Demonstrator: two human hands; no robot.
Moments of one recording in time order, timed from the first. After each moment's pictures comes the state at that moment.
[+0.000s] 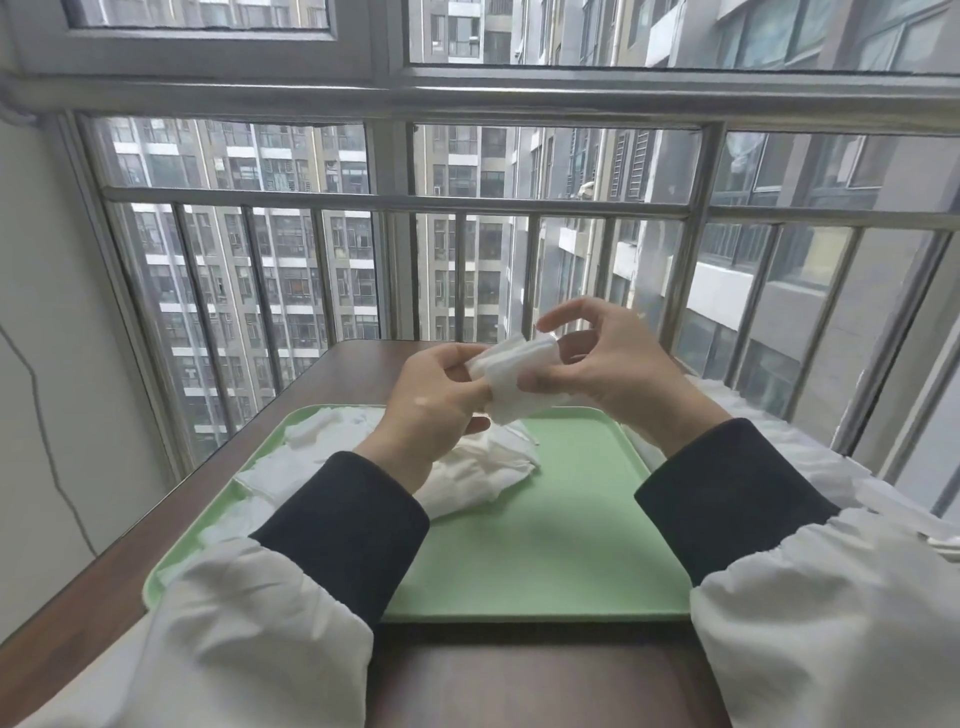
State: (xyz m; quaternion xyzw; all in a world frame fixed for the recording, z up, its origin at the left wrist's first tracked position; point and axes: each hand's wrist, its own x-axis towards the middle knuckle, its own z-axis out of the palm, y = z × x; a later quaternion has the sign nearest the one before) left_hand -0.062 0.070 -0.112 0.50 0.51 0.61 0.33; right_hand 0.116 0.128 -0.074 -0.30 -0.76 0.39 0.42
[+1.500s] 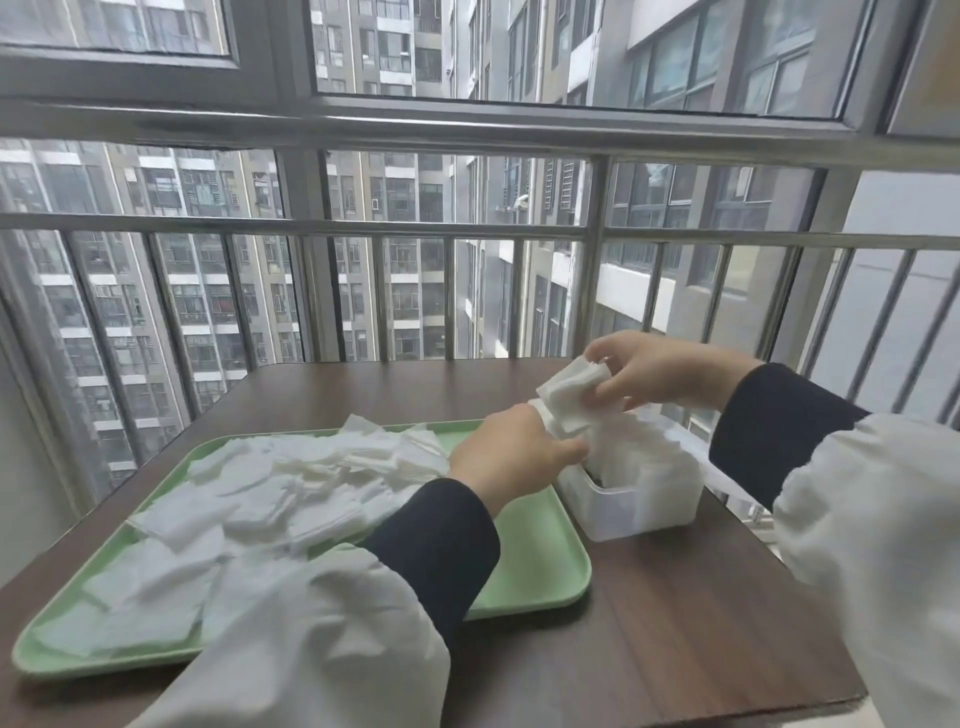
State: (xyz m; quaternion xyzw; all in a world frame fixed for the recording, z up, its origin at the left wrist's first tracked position) left_hand 0.070 0.104 -0.116 0.70 0.64 0.28 0.17; right_hand 0.244 0.172 -0.042 -0.49 -0.81 0.28 0.15
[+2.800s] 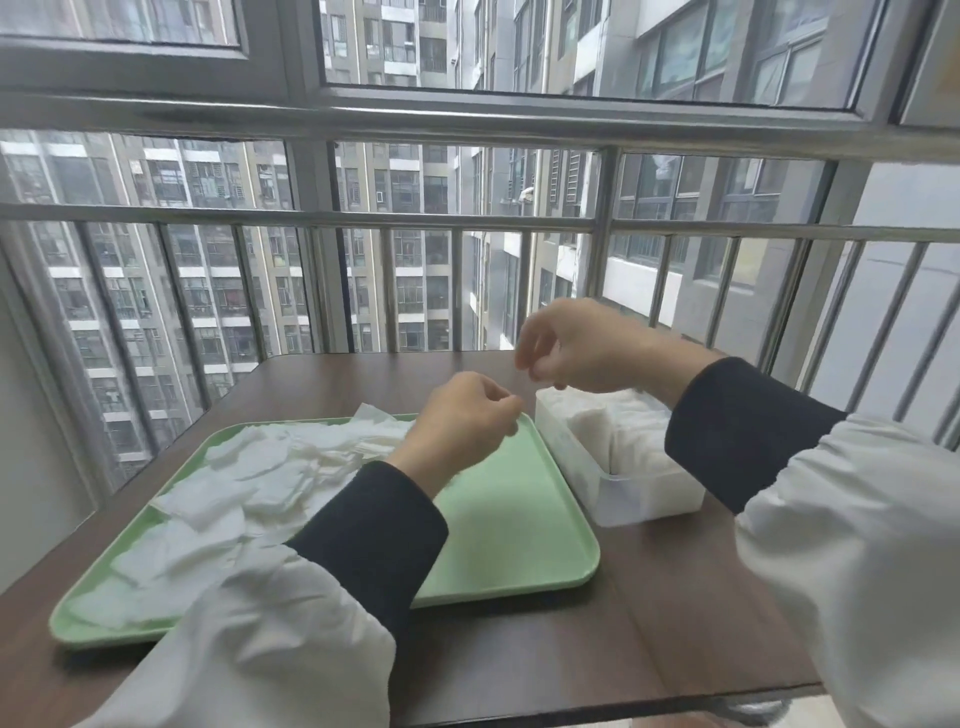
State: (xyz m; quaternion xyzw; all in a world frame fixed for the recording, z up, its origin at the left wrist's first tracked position) left_hand 0.027 0.079 -0.096 0.62 0.64 0.39 0.23; right_hand 0.177 0.133 -0.026 -0.42 -0.88 0.10 0.19
